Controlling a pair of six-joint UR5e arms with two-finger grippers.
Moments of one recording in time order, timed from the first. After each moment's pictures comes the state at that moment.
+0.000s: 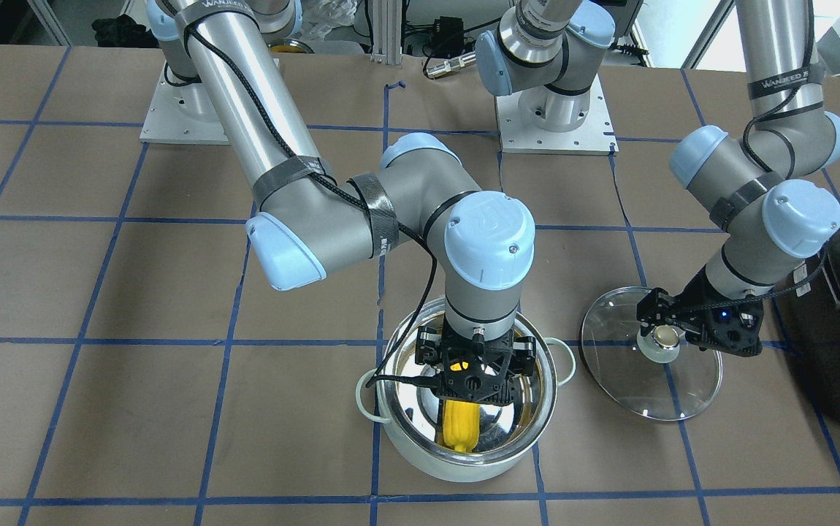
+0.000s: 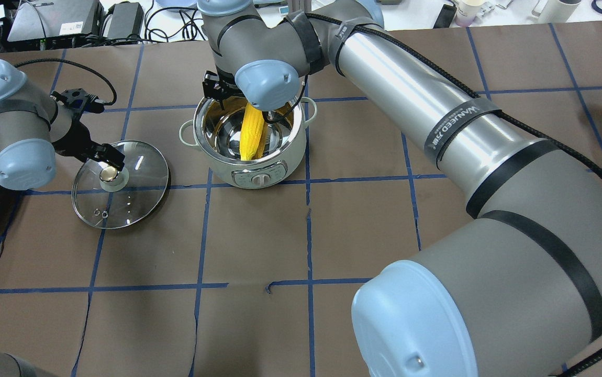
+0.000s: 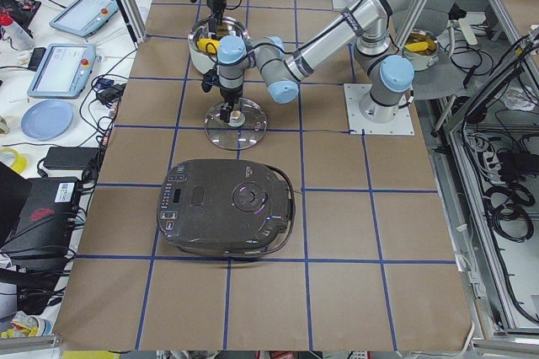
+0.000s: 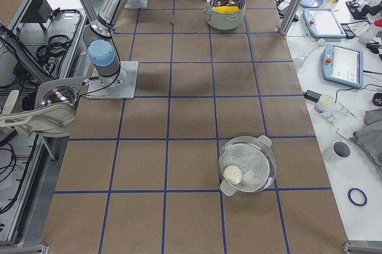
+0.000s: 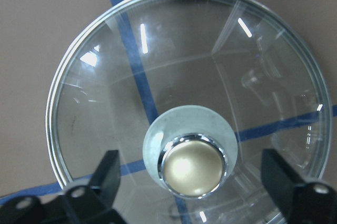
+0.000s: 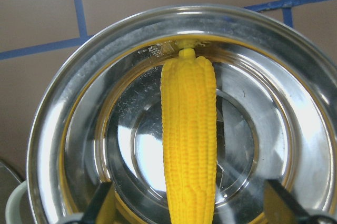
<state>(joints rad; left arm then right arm) -1.19 -1.88 -1.88 -0.86 1.55 0.66 2.04 -0.86 1.03 -1.89 -1.54 0.62</state>
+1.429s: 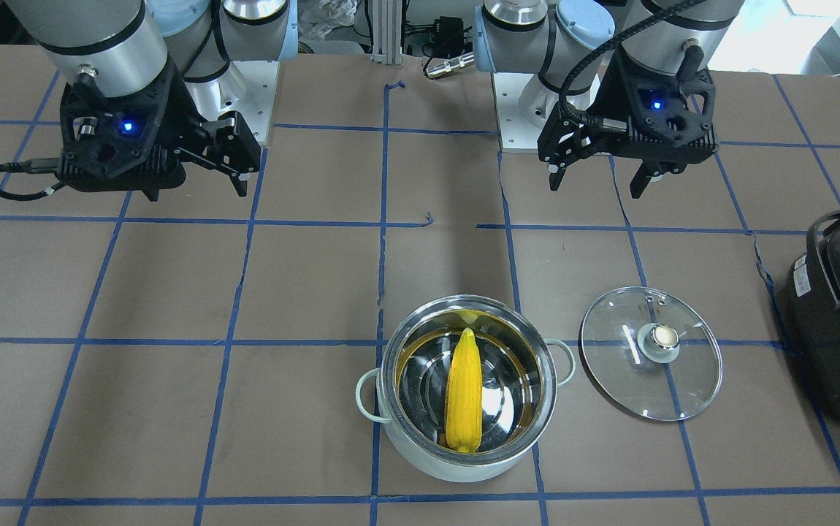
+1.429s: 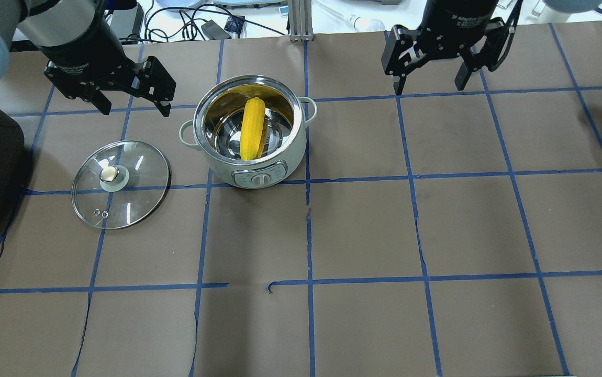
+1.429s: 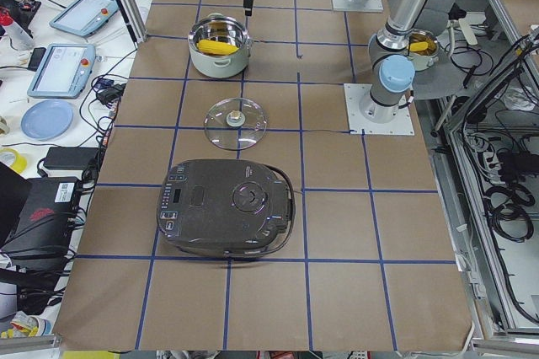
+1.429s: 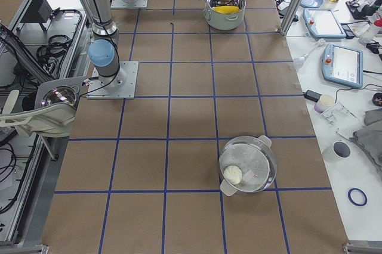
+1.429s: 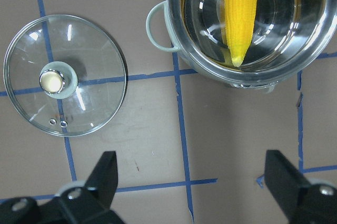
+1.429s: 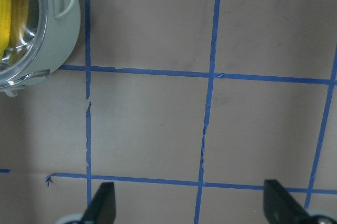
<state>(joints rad) -1.57 -1.56 -1.52 -1.56 1.57 0.08 1.65 -1.46 1.37 -1.43 -1.54 0.01</state>
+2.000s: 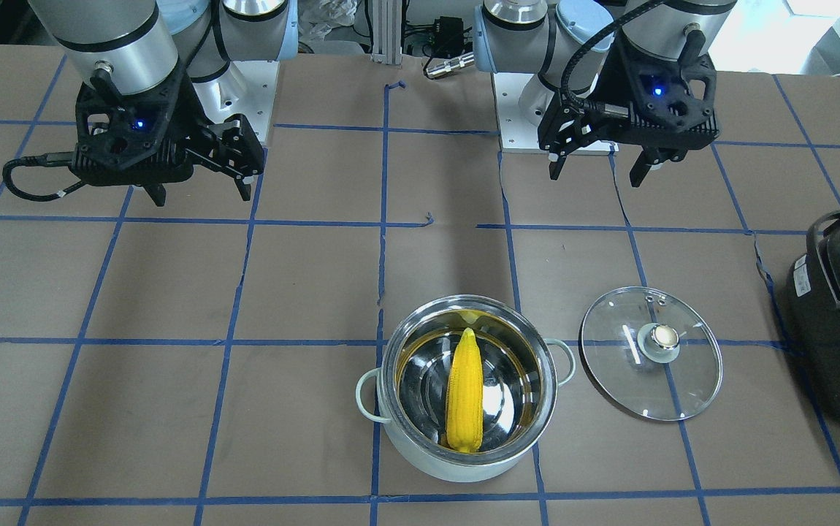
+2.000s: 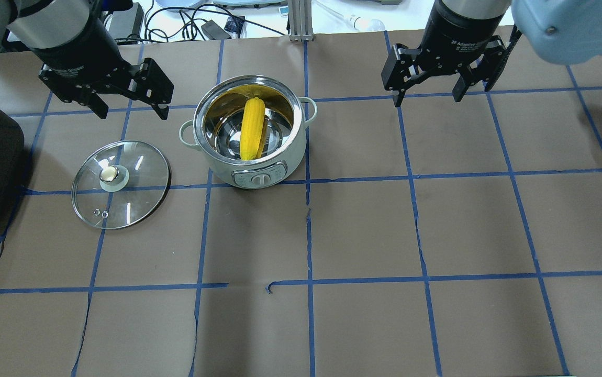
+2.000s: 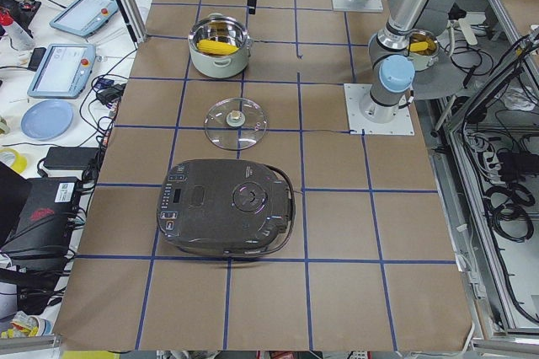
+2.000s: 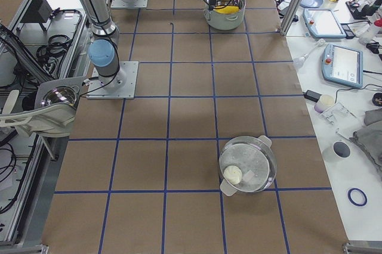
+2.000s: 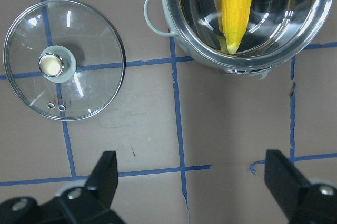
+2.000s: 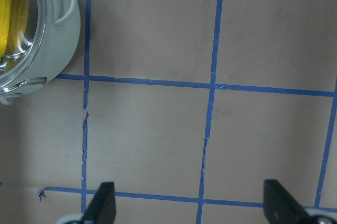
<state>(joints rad) -1.57 -1.54 -1.52 -1.58 1.57 0.07 1.65 -1.49 1.45 -1.55 -1.54 0.00</state>
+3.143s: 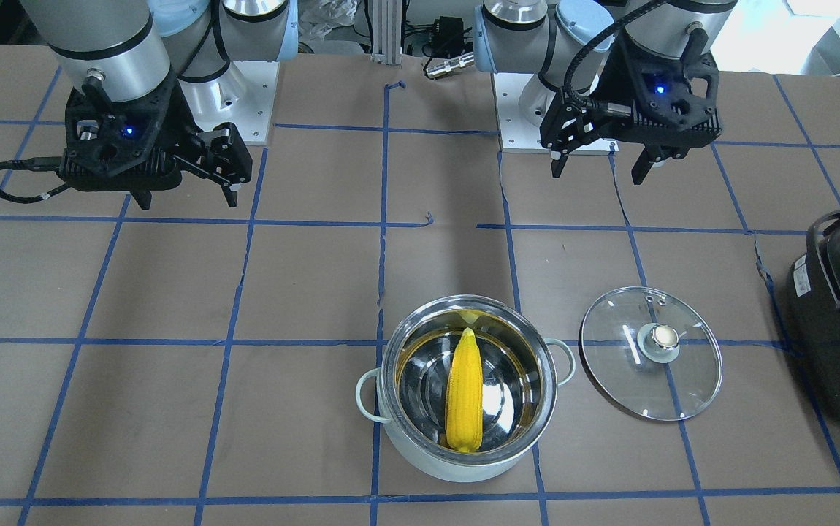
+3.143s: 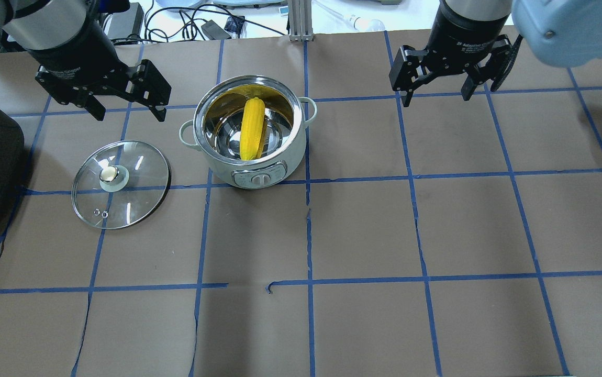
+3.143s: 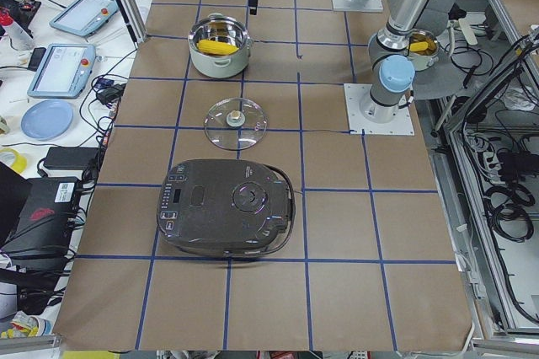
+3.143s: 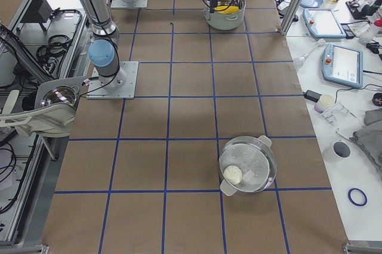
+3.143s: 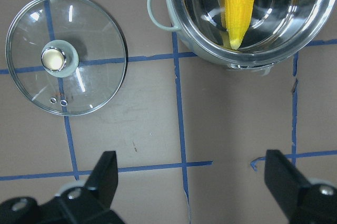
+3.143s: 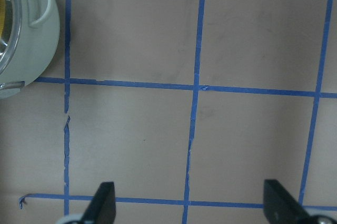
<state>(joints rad) -1.57 -1.54 -1.52 -1.59 1.57 0.07 1.64 -1.49 1.46 -1.56 -1.59 0.00</state>
